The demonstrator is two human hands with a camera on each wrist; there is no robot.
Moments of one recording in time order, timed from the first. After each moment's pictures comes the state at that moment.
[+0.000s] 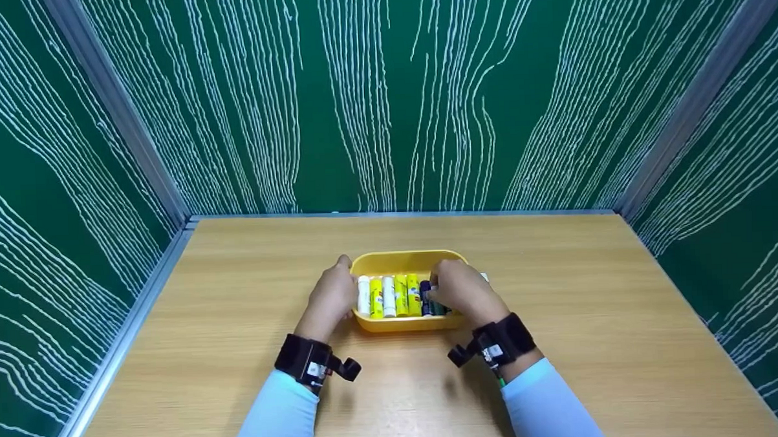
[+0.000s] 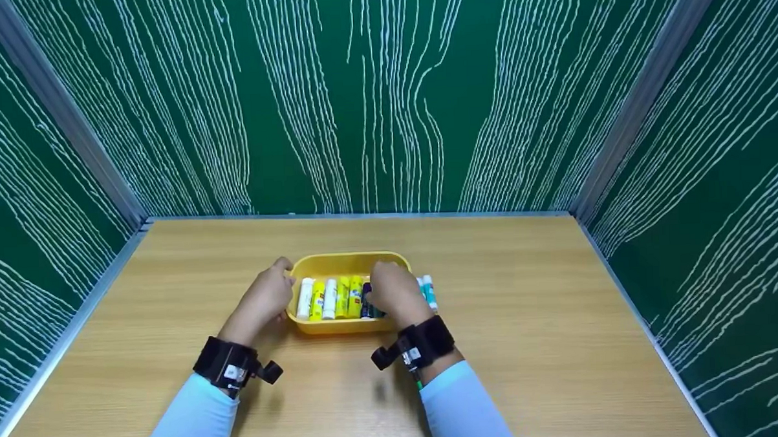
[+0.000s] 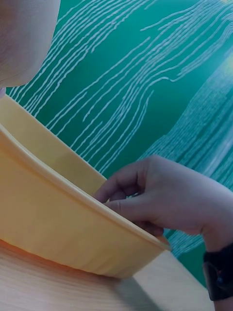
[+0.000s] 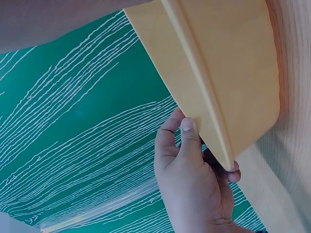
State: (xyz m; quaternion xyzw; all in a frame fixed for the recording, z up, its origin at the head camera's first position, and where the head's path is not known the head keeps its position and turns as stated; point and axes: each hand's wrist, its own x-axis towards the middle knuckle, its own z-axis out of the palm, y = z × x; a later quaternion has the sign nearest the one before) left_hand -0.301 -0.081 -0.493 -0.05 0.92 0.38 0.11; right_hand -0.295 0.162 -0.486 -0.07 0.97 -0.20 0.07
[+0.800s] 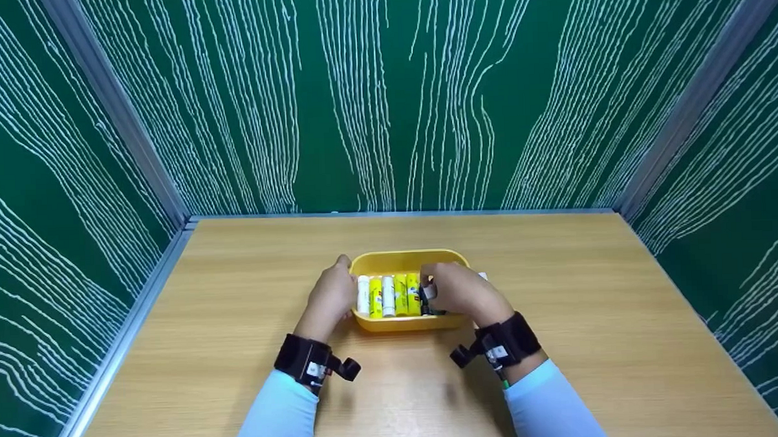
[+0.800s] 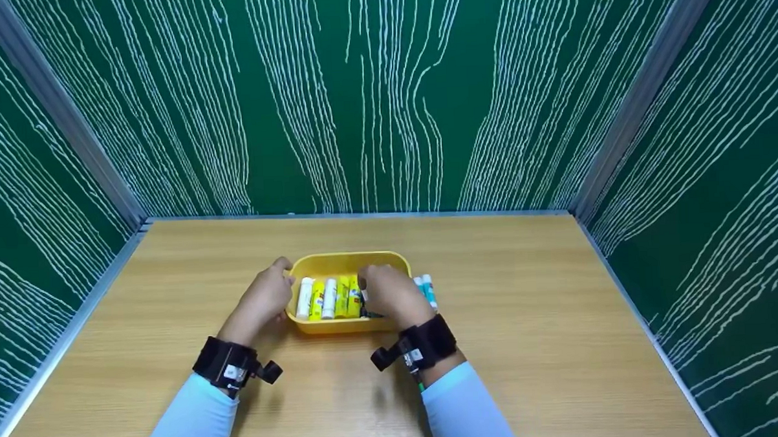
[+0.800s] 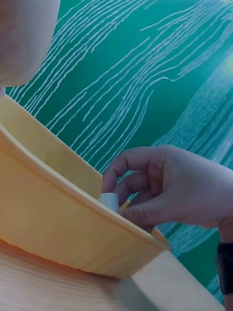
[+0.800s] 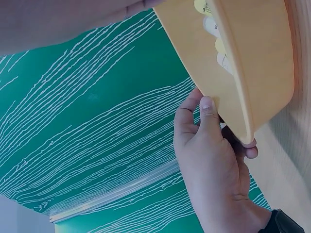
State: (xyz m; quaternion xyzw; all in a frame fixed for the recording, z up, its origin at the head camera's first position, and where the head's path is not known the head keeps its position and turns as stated) left_hand -0.299 -0.082 -0.494 -0.04 0.92 0.37 0.10; right_hand -0.283 0.160 -0.470 -0.17 0.97 -0.17 0.08
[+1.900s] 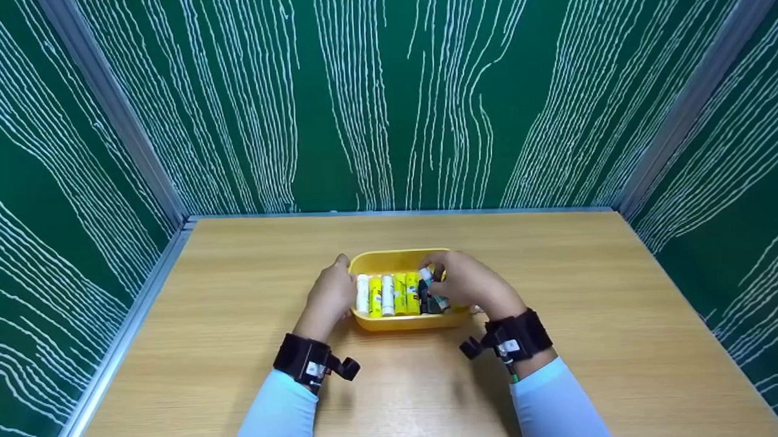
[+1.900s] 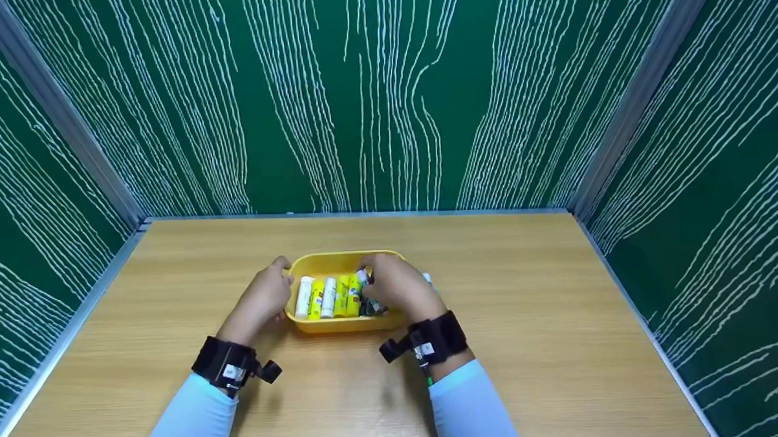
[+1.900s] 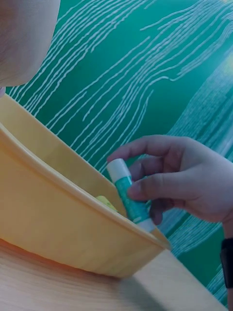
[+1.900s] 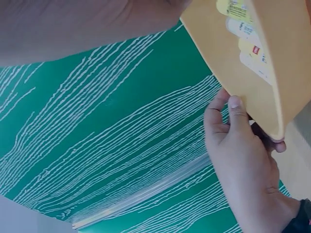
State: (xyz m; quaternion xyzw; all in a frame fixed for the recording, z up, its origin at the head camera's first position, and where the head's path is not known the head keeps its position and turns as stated) left_hand -0.299 -0.081 -0.494 -0.04 0.92 0.37 0.10; right_hand -0.284 0.173 -0.454 -0.11 0.95 -0.28 0.11
